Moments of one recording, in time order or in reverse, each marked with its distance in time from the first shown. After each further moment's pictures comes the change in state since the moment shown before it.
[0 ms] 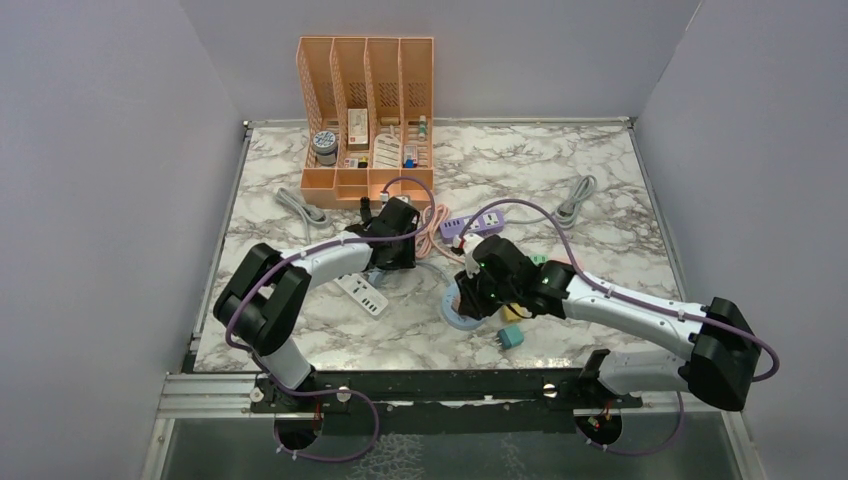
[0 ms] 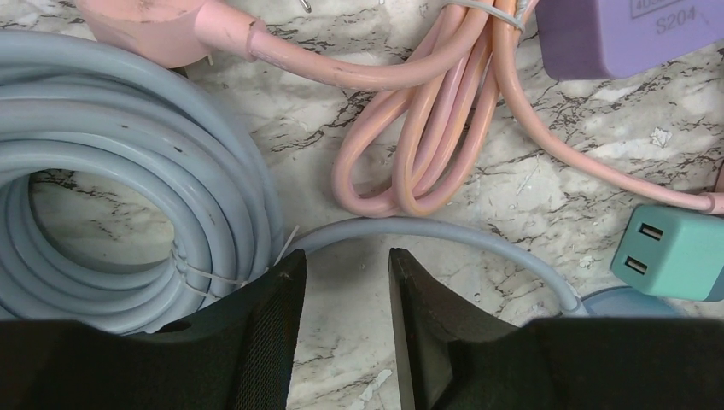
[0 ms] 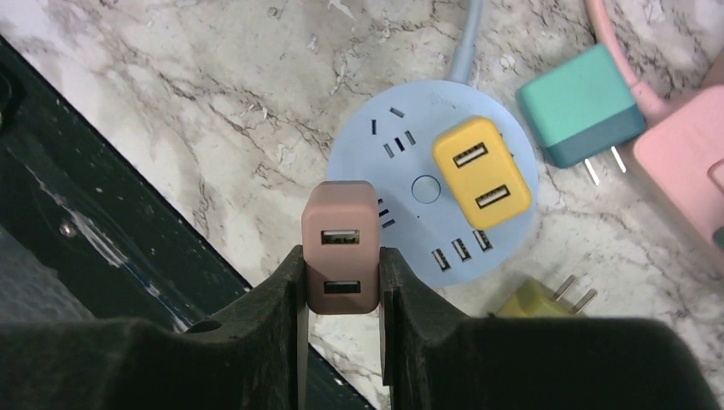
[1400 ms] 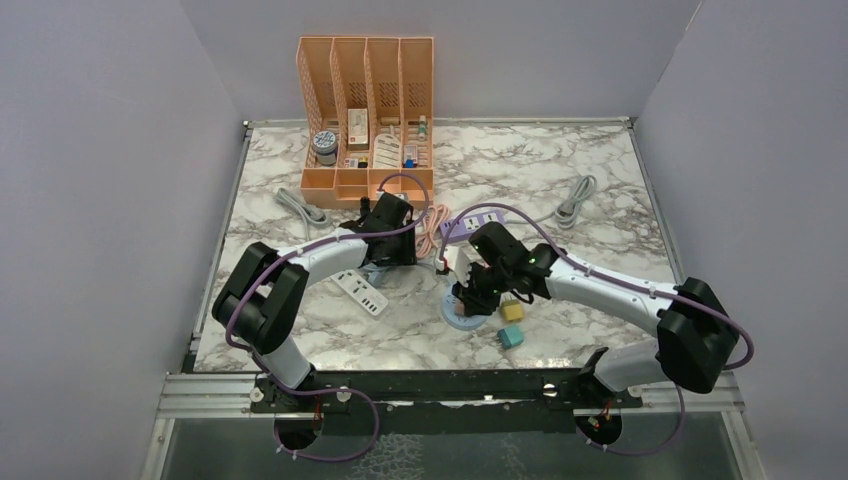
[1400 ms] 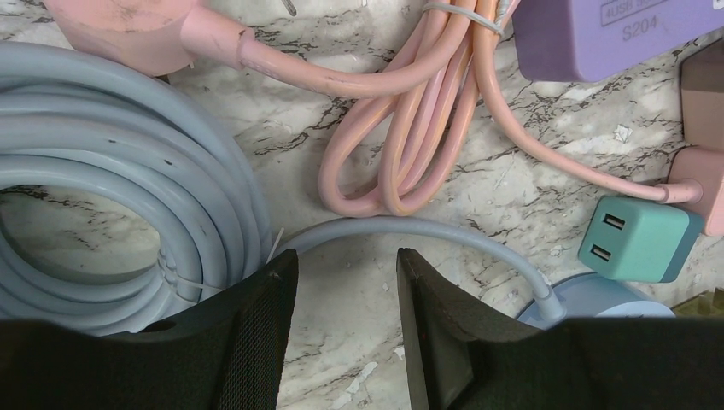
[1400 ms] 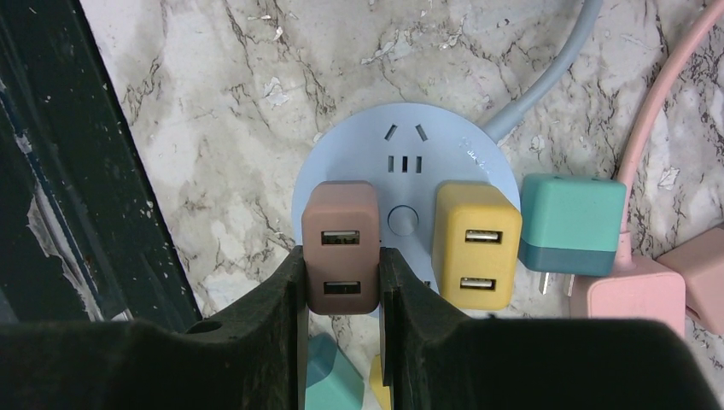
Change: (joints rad) left arm 0.048 0.001 0.010 -0.005 0.123 -0.011; right arm -0.111 0.141 0.064 -0.069 -0.290 -0.682
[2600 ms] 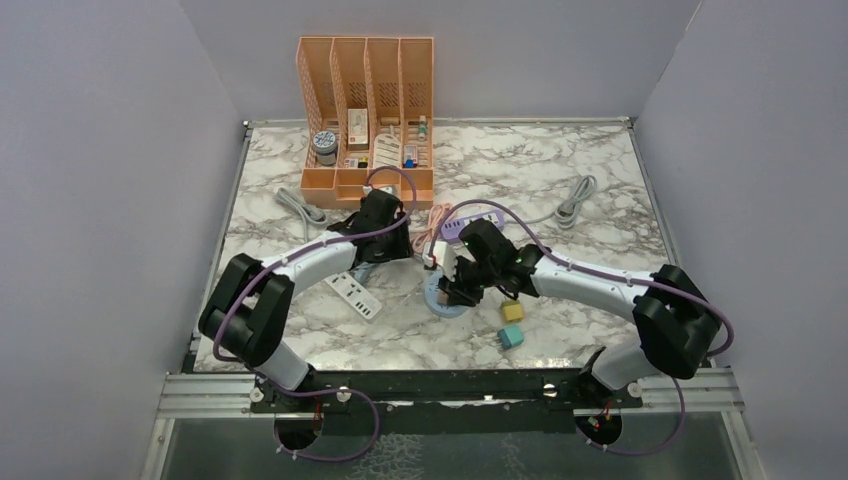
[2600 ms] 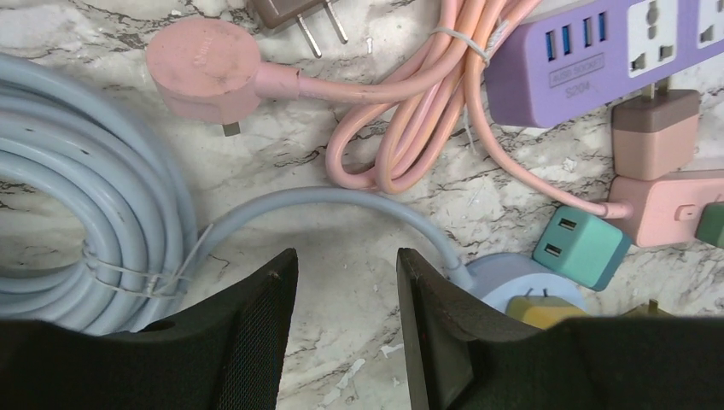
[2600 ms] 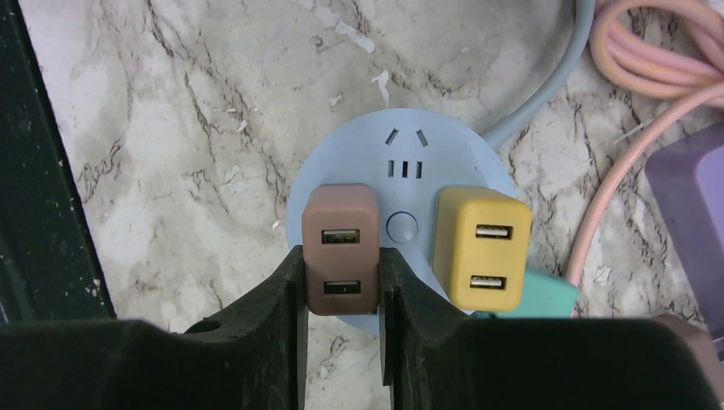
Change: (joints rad) left arm 0.034 -0.072 -0.034 0.043 0.000 -0.055; right arm -0.003 0.123 -0.018 0.203 0.005 -0.044
